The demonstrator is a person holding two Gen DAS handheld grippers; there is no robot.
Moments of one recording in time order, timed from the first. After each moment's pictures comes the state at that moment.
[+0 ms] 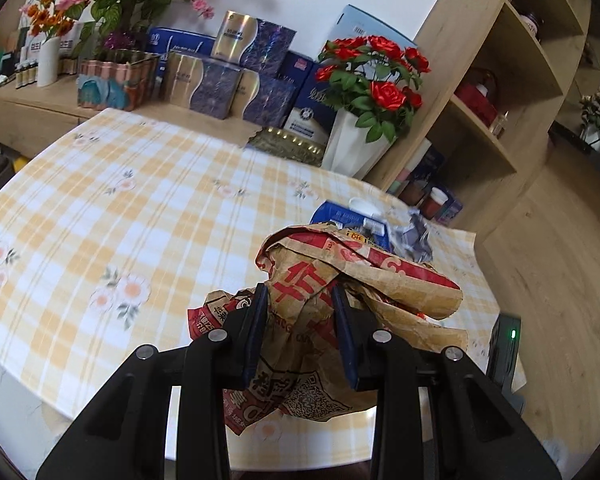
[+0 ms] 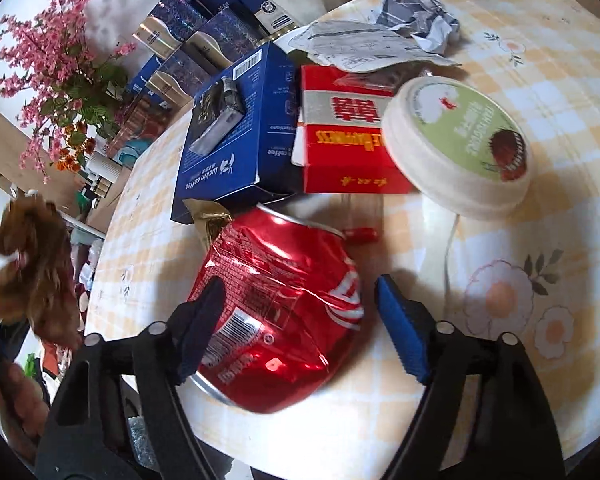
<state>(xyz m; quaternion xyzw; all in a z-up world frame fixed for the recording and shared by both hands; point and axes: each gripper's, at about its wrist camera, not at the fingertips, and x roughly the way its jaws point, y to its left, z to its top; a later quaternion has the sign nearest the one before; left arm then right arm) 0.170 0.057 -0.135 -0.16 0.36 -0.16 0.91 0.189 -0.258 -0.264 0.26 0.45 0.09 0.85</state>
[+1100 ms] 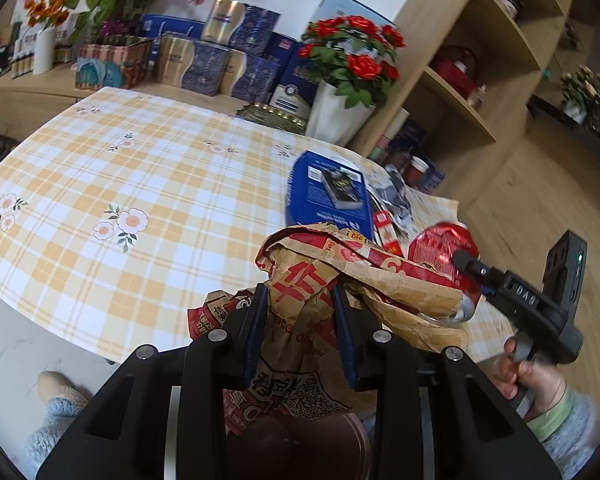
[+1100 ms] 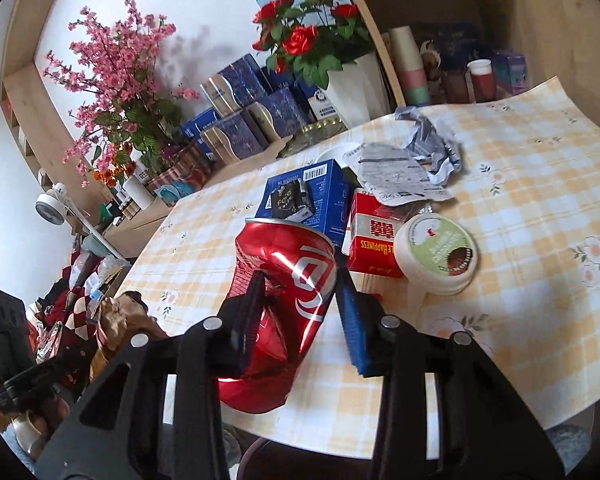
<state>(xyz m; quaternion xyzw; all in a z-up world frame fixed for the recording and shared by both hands) 0.095 0.047 -0.150 -0.14 0.38 -0.19 0.89 0.116 -0.269 -0.169 0.20 0.31 0.11 0.92</state>
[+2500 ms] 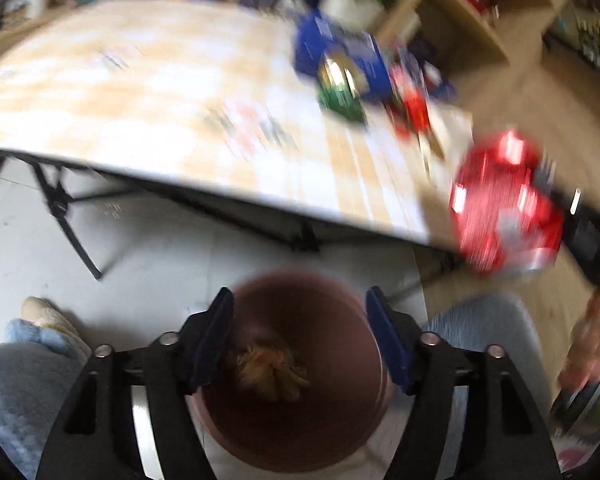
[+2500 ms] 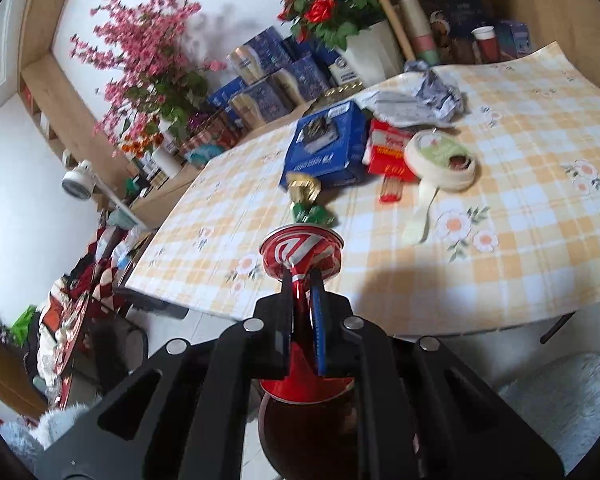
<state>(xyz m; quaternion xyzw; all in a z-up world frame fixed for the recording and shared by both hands) 0.027 0.025 -0.257 -0.14 0.46 -0.17 0.86 0.023 -0.251 -0.197 0.21 0.36 0.17 0.90</state>
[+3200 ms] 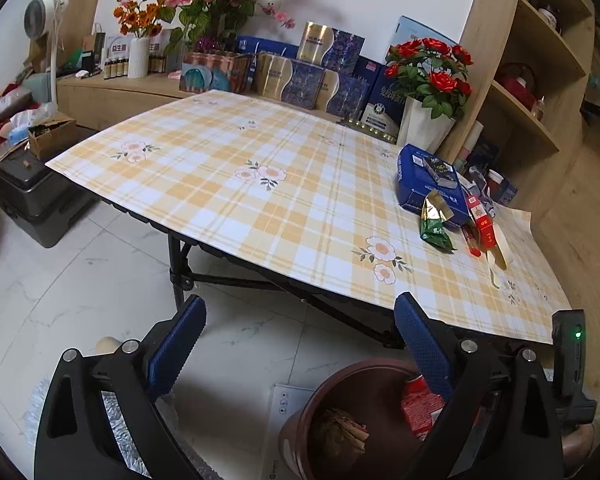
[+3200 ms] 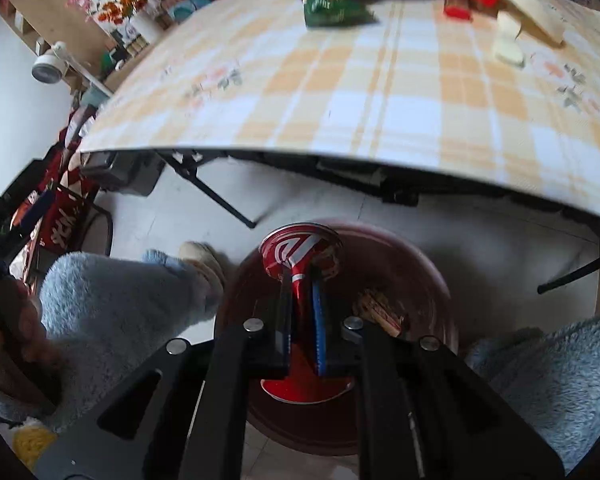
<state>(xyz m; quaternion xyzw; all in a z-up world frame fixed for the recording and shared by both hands) 0.002 0.110 -0.211 -0.13 0.34 -0.02 0.93 0.041 -0.166 -0.316 0.09 0.54 0.19 0.81</state>
